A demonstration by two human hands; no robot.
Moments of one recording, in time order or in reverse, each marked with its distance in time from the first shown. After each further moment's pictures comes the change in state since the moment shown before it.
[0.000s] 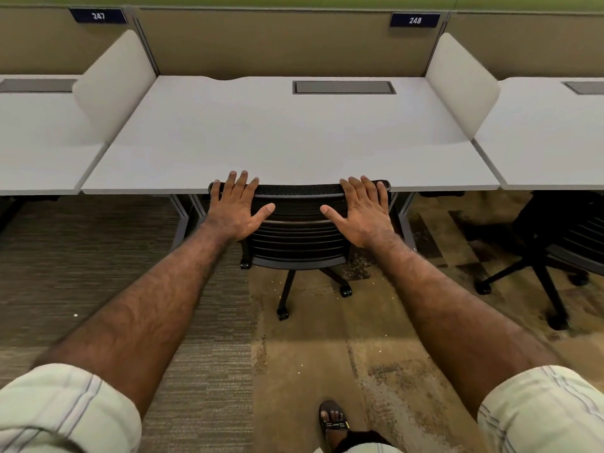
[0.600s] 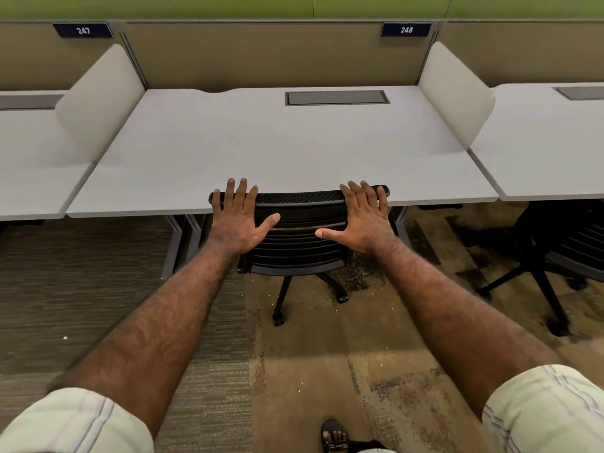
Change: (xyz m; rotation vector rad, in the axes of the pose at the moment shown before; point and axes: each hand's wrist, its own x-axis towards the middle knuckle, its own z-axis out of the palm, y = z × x) left_hand 0.050 0.010 0.011 -0.018 0.122 -0.013; right_hand 0.047 0.017 -0.007 -0.037 -0.062 -0.019
